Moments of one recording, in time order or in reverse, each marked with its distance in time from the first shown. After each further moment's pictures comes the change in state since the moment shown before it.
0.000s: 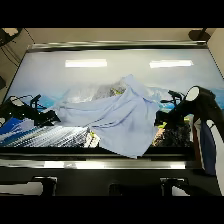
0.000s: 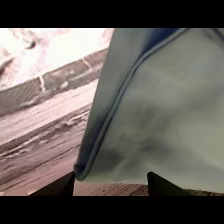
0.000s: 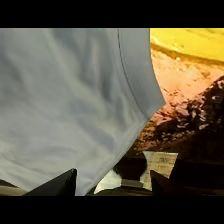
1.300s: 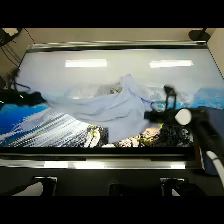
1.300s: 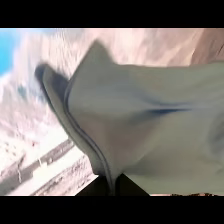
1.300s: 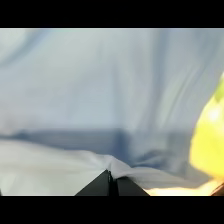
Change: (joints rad) left arm -0.004 0.291 0.241 -0.018 0.016 0.072; right arm 0.229 0.344 -0.145 -0.142 -0.560 0.147
